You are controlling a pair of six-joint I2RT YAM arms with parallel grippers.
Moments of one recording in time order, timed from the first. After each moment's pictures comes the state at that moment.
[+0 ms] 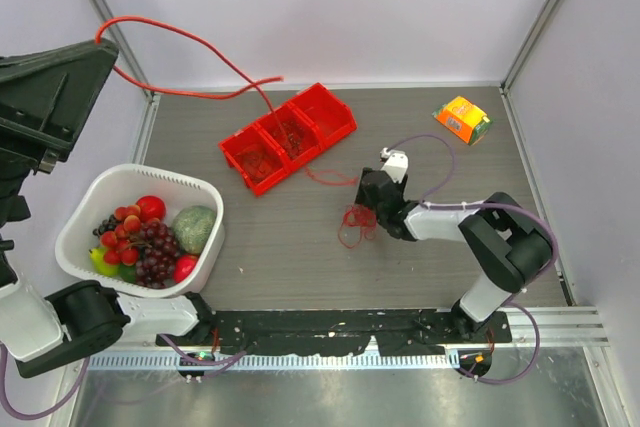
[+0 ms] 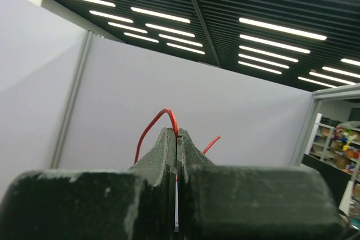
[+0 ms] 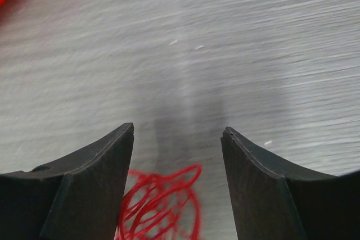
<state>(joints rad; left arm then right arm) -0.93 1.22 2.49 -0.51 0.10 -0.51 0.69 1.63 0.67 0.31 0.56 0.58</state>
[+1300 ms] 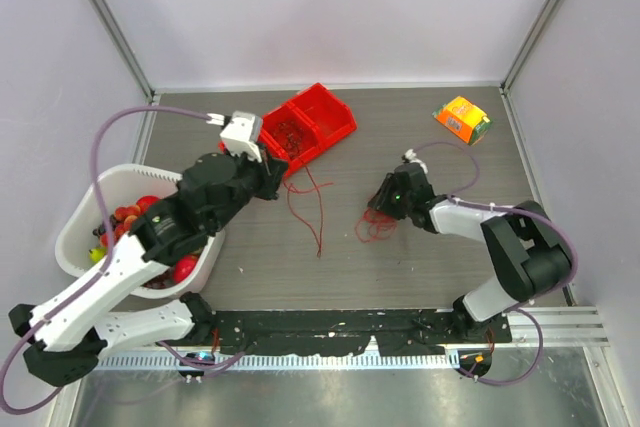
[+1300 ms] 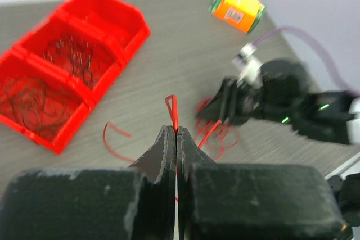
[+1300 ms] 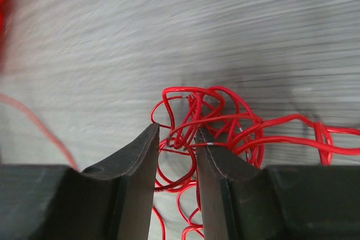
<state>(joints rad) -0.91 0.96 1.26 -0.51 -0.37 -0.36 0.47 1.56 0.63 0.19 -0.08 0.76</state>
